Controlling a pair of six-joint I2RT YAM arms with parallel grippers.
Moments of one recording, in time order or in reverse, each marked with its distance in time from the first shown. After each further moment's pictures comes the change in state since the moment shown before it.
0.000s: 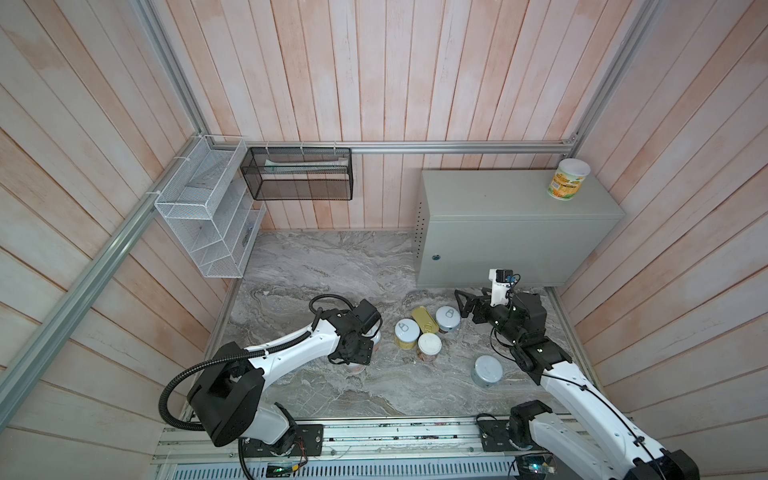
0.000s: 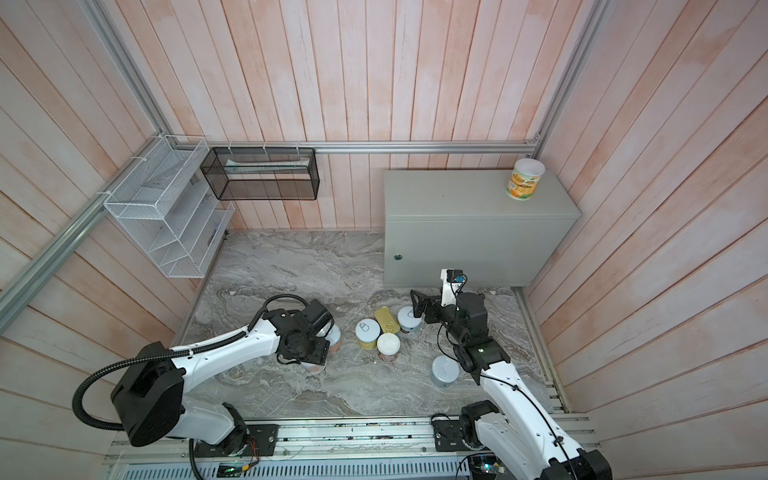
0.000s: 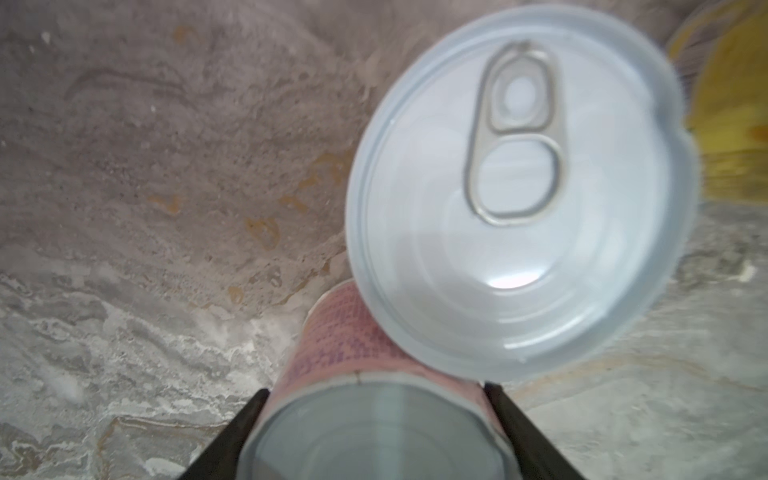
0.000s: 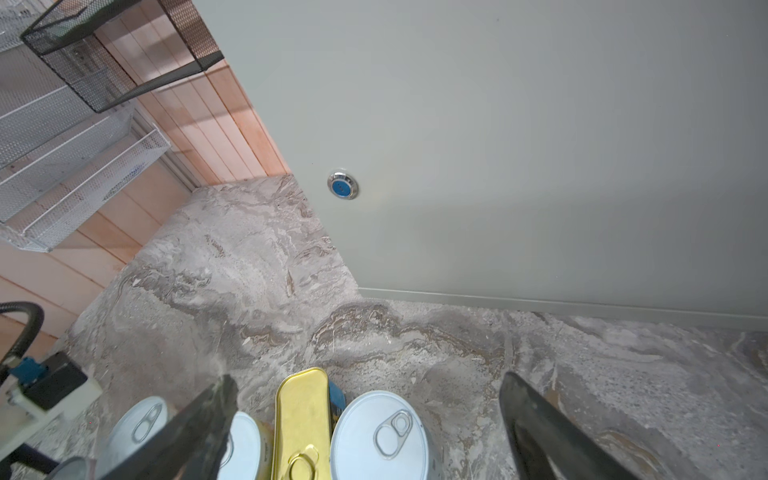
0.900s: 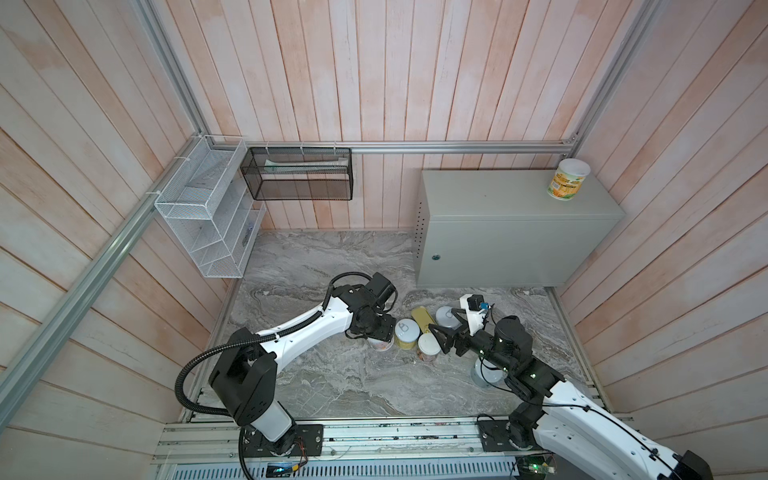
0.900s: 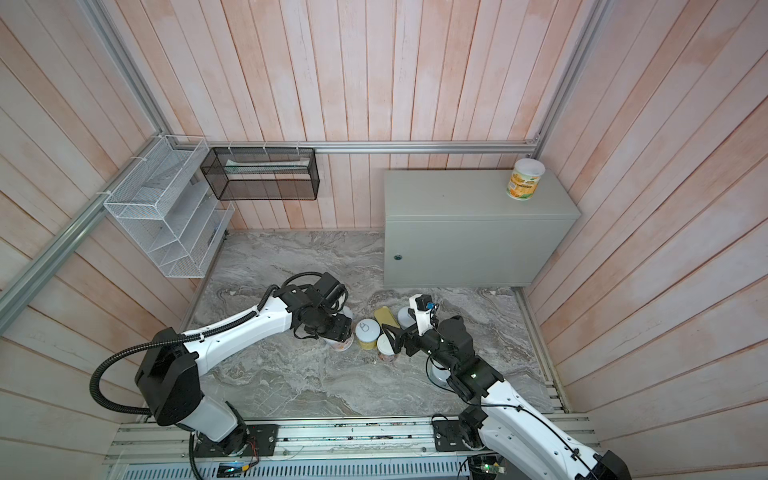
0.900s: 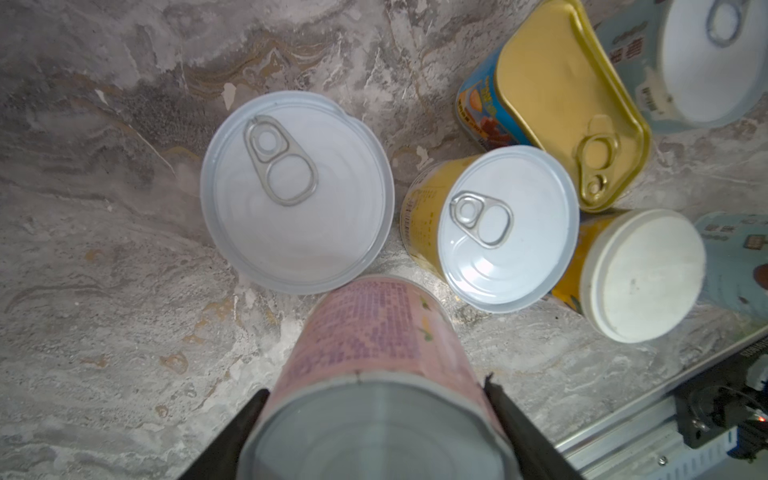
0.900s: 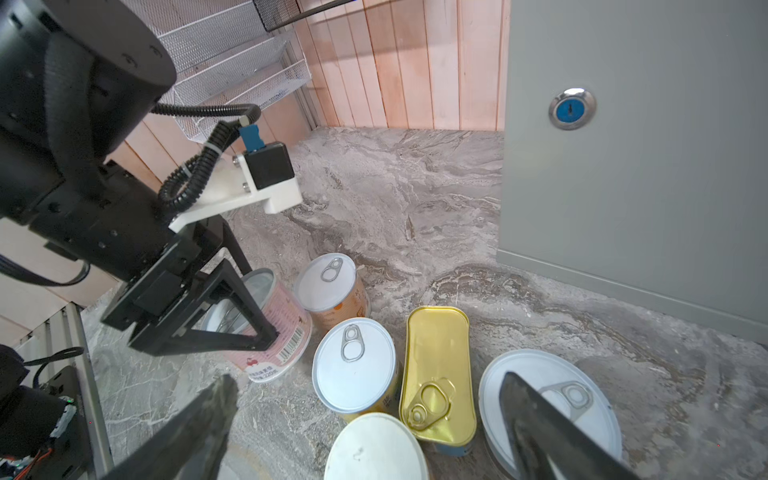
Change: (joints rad) left arm 0.015 0.137 0.286 -0.007 0.144 0.128; right arm 0.339 -0.147 -0.156 0.068 0.008 -0.048
